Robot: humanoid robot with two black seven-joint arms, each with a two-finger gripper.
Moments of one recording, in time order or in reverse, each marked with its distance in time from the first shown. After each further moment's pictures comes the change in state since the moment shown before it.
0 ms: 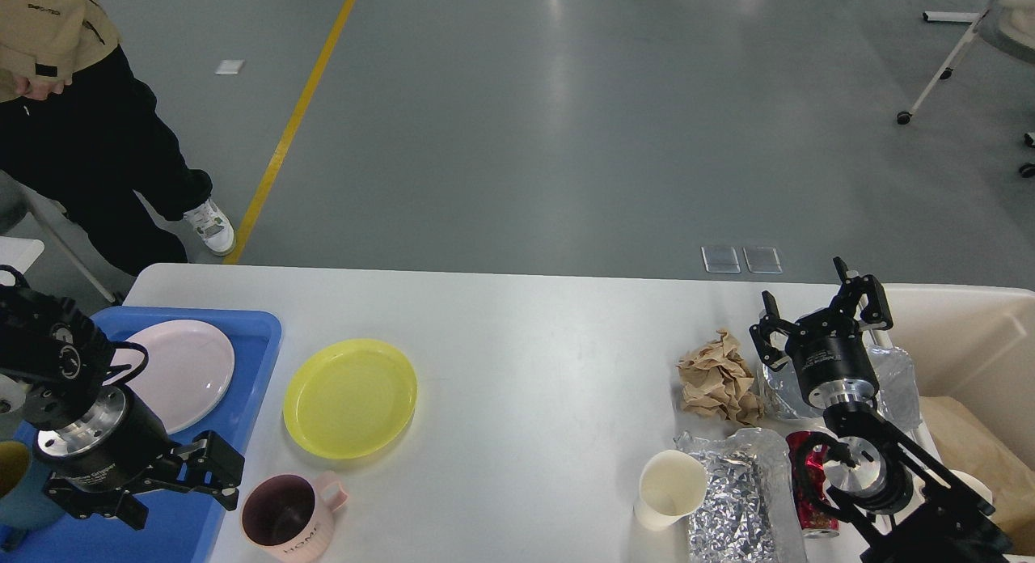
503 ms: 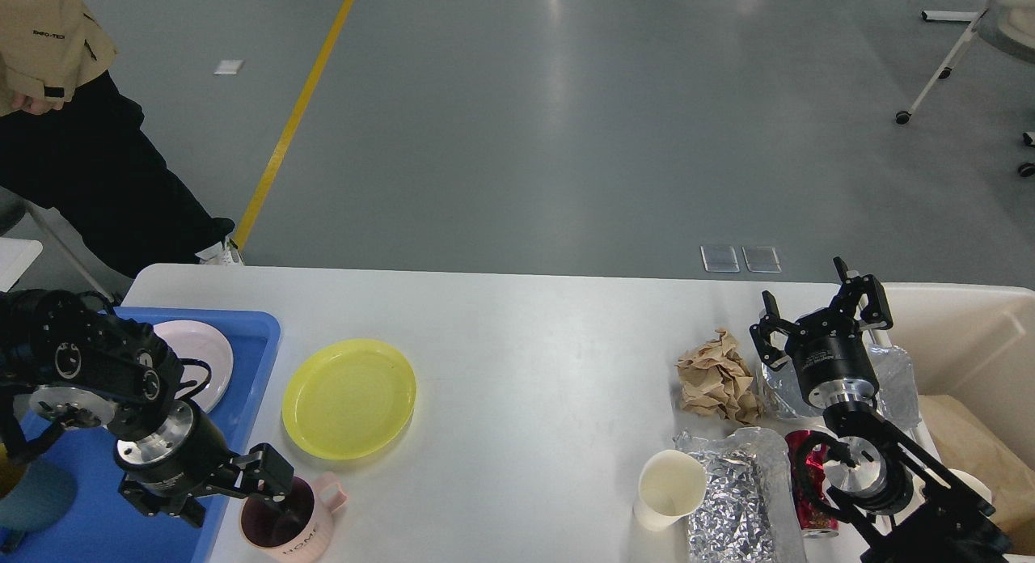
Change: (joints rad) left arm 0.239 -0.130 -0.146 0.178 -0.019 0.062 0.007; right arm 0.000 0.001 0.000 0.000 0.000 0.000 0.000
